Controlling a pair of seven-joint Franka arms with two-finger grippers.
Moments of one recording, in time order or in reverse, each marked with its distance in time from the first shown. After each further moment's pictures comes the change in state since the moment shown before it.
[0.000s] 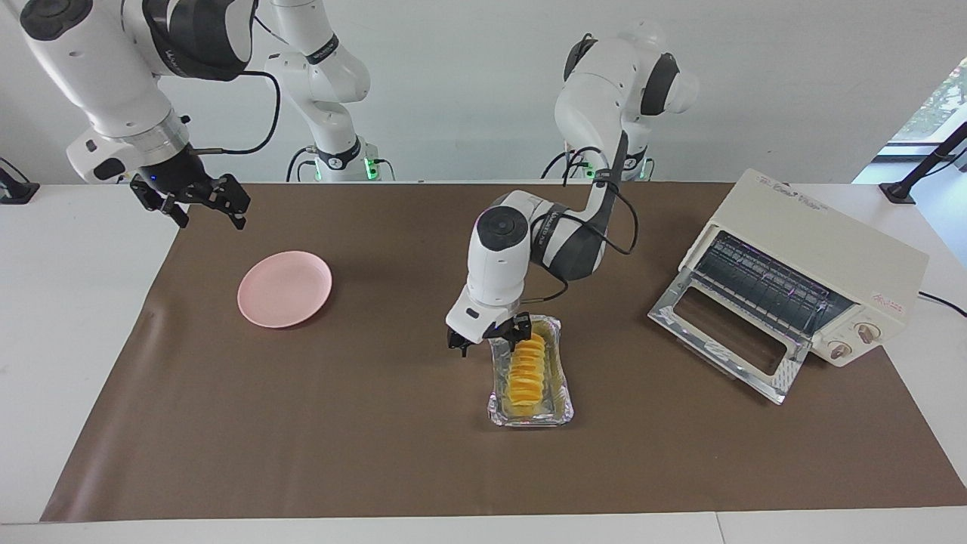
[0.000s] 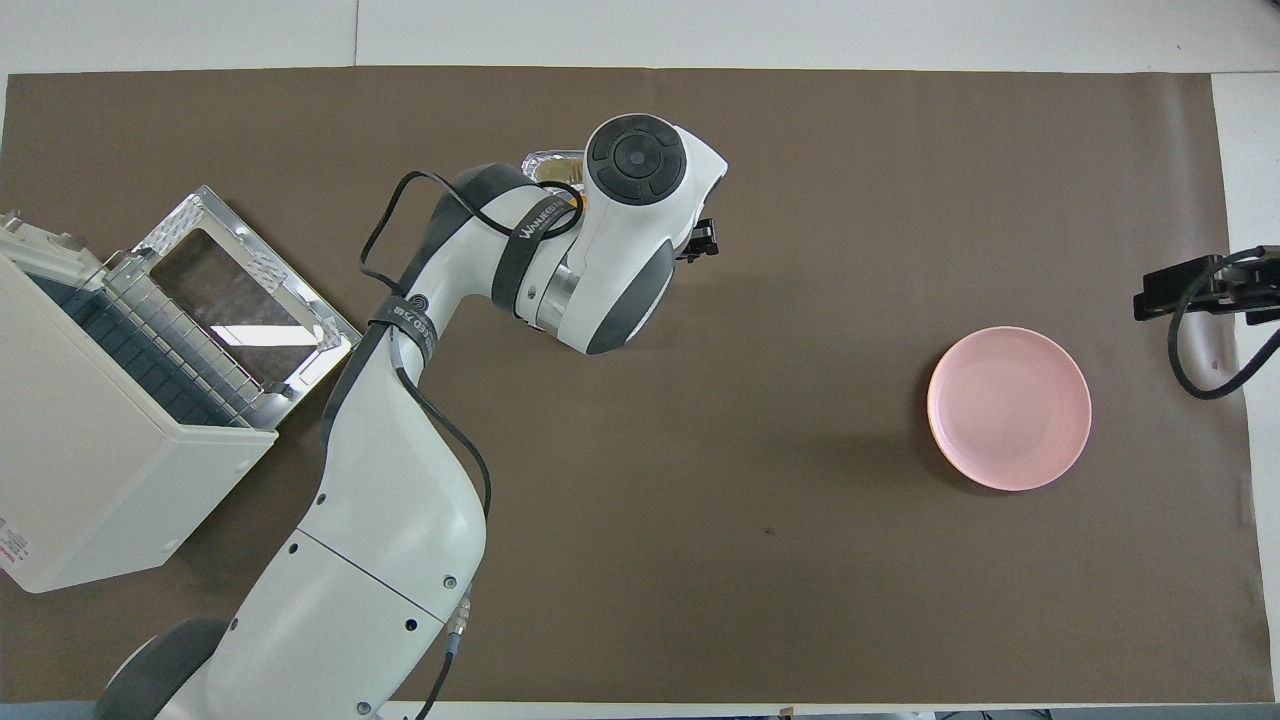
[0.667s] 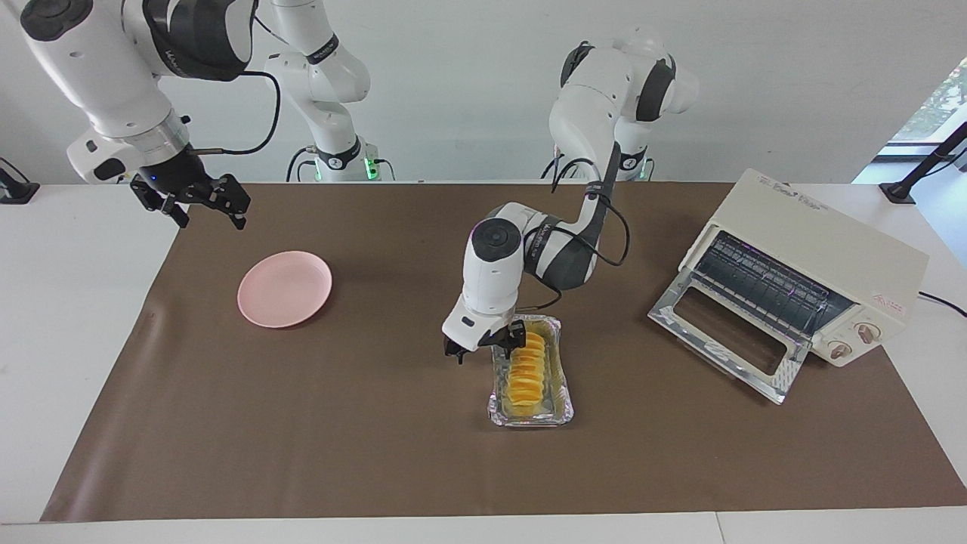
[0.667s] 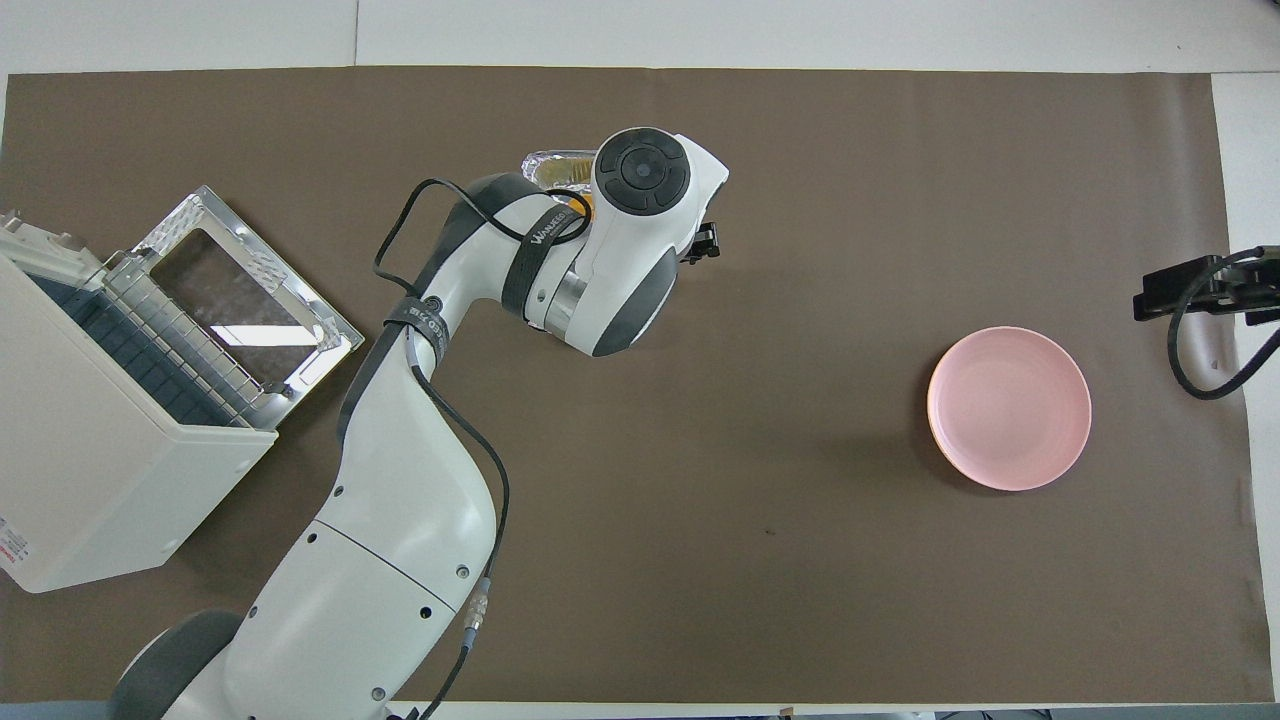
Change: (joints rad) left arm -0.001 0.018 0.004 -0.005 0.000 0.023 -0.012; right arm 0.000 0.000 0.000 -0.001 0.000 0.000 0.000
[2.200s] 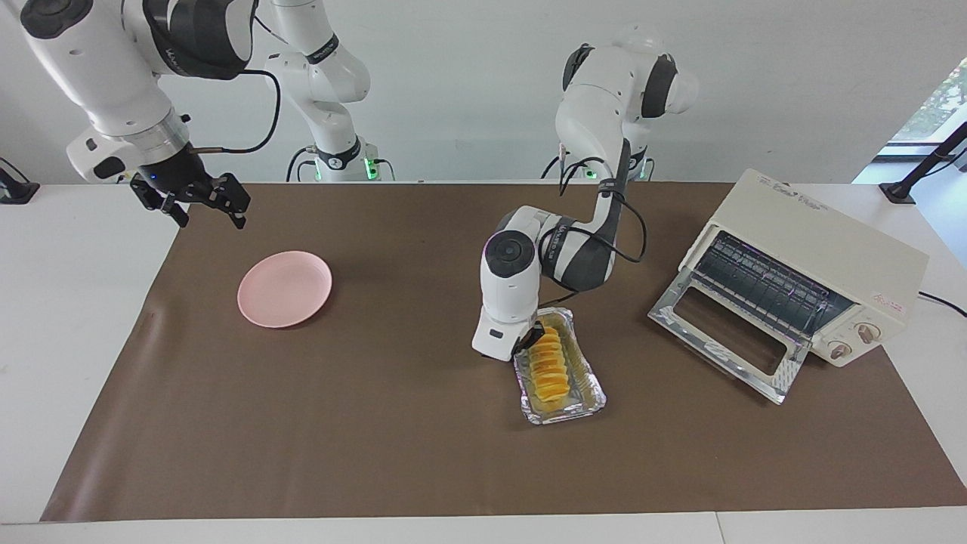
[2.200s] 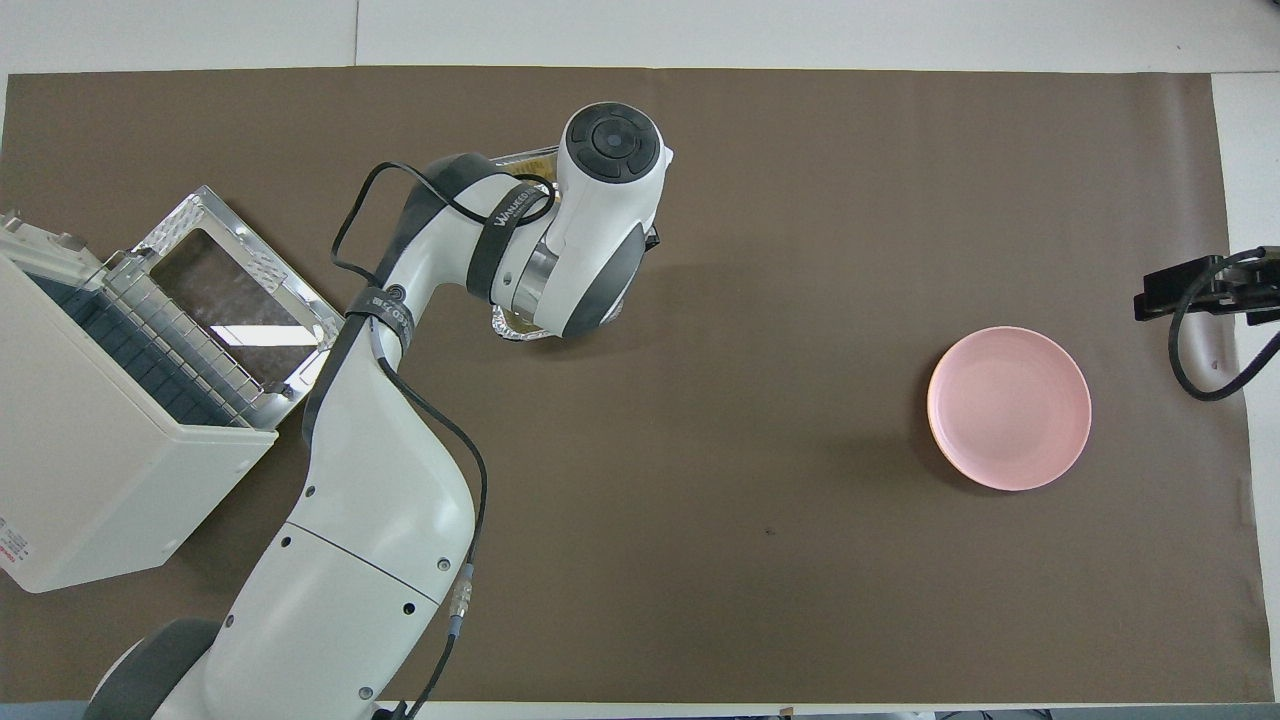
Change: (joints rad) left arm -0.010 -0.032 0.122 0.000 -0.005 -0.175 -0.164; right arm 0.000 -0.003 0.001 0.000 0.000 0.000 0.000
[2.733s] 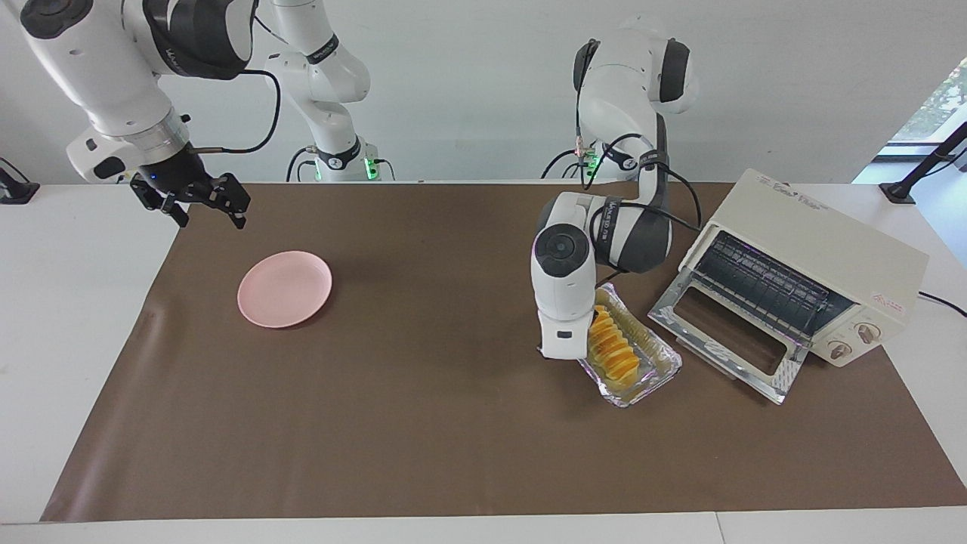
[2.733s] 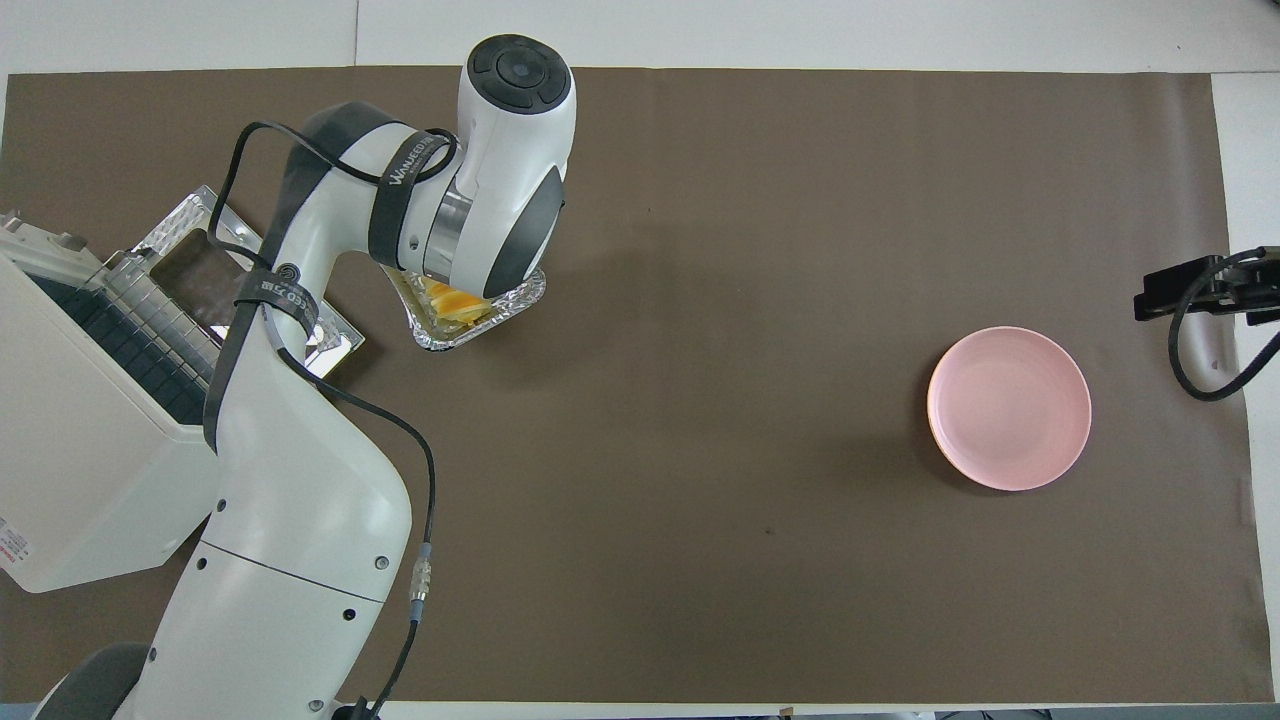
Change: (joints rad) left arm 0.003 -0.045 0.147 0.000 0.000 -0.171 -0.247; right arm 0.000 0.000 0.000 0.000 0.000 0.000 0.000
